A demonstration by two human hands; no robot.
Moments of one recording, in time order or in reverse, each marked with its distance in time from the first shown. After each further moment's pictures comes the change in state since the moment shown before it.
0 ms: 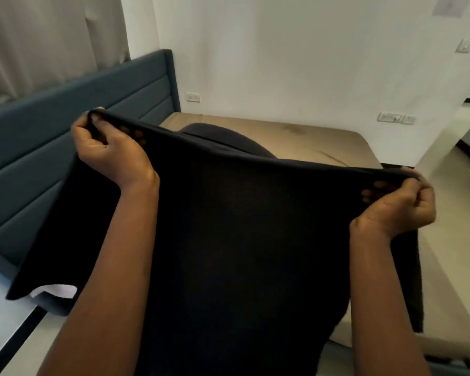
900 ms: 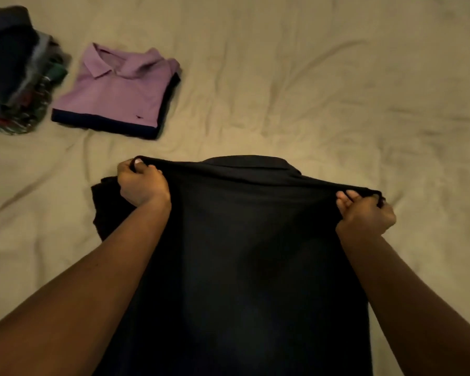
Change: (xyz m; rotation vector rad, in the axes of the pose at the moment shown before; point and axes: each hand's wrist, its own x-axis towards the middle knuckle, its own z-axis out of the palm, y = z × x) left_hand -0.150 -0.825 -0.015 1.128 -0.157 -0.640; right_hand 0.155 0.780 0.026 -0.640 0.243 0.726
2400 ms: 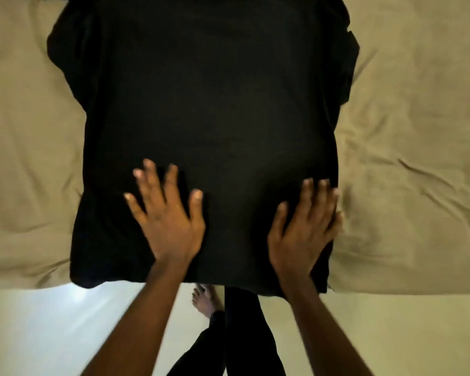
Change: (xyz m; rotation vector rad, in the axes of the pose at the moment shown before) left_hand -0.195 -0.174 -0.248 0.911 -0.495 0.852; right_hand -0.154 0.132 -0.300 -1.375 -0.180 -1.024
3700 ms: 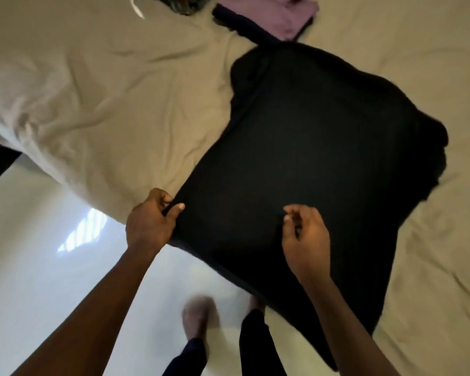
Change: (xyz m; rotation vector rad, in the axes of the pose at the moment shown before) left_hand -0.042 -0.180 -0.075 -0.380 -0.033 -0.597; right_hand -0.016 -0.117 -0.029 0.398 -0.436 -0.438
